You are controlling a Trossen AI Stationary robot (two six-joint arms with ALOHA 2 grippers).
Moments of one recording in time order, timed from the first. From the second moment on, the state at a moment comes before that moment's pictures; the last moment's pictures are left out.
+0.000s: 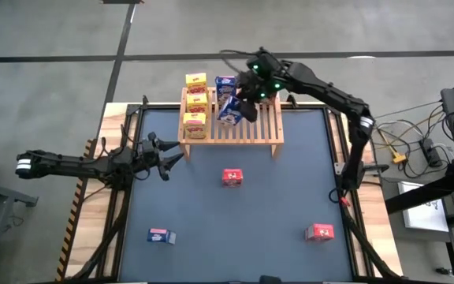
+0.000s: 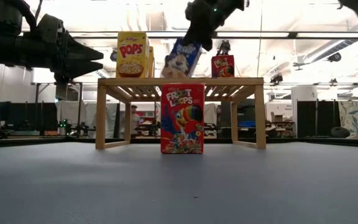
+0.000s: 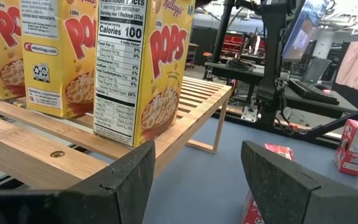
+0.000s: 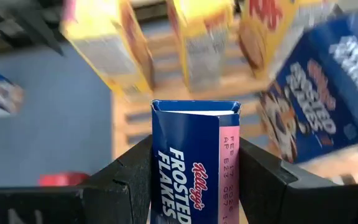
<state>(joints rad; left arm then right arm) 0.06 0.52 0.05 0.50 -0.33 -0.14 -0.52 1.86 2.04 -0.95 -0.38 -0.21</state>
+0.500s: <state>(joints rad) 0.06 0.52 0.05 0.50 -0.33 -0.14 -0.47 2.00 2.35 -1.11 -0.24 -0.33</state>
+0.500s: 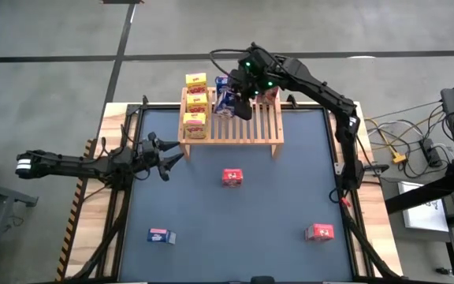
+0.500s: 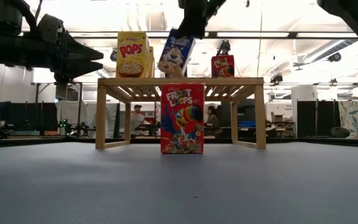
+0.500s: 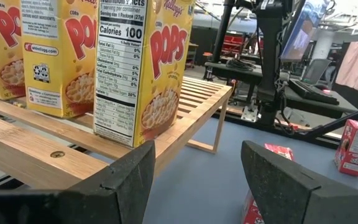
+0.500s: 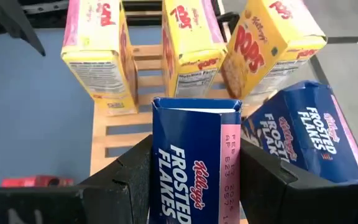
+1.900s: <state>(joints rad) 0.06 0.55 0.05 0.50 -0.33 -0.14 -0.46 2.08 2.34 -1.14 -0.21 -0.44</state>
